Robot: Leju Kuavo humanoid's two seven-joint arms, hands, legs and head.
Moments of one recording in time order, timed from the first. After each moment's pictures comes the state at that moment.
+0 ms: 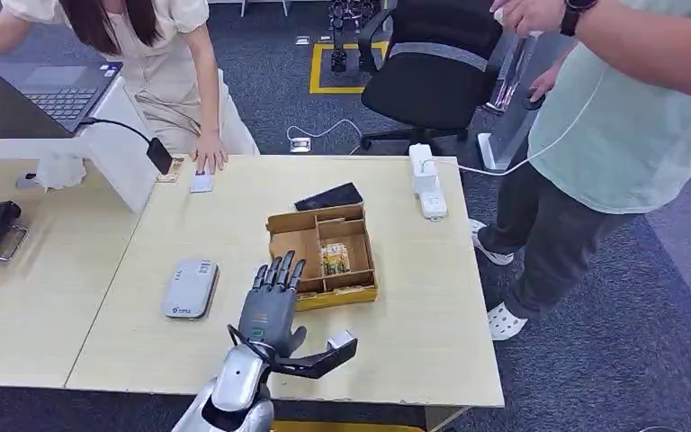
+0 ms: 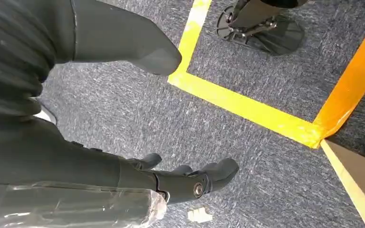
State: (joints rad) left arm -0.13 -0.19 -0.47 -1.29 -1.57 0.15 0.17; right arm -0.12 0.19 -0.89 -0.26 1.47 -0.15 -0.32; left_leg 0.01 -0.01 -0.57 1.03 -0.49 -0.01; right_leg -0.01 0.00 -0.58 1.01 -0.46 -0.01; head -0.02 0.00
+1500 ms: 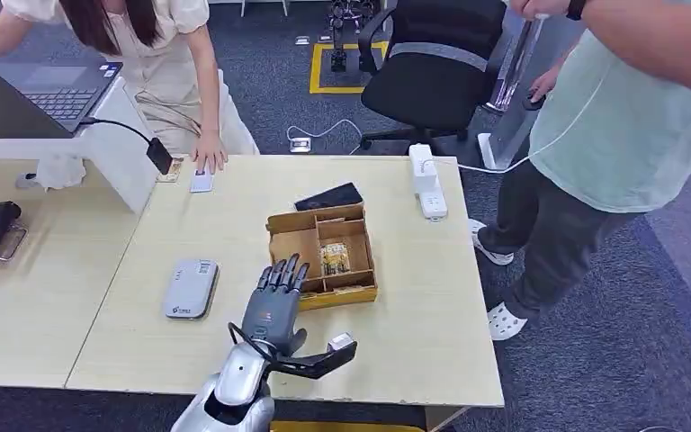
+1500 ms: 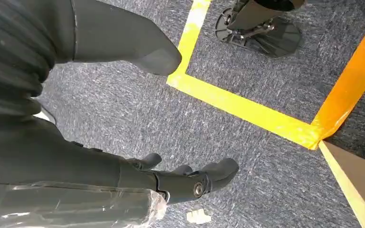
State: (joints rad) left arm -0.16 -0.19 -0.47 -1.22 -1.57 0.15 0.14; right arm -0.12 0.19 -0.88 -0.26 1.47 -0.14 -0.31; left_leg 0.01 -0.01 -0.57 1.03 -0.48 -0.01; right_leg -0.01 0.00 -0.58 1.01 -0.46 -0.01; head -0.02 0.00
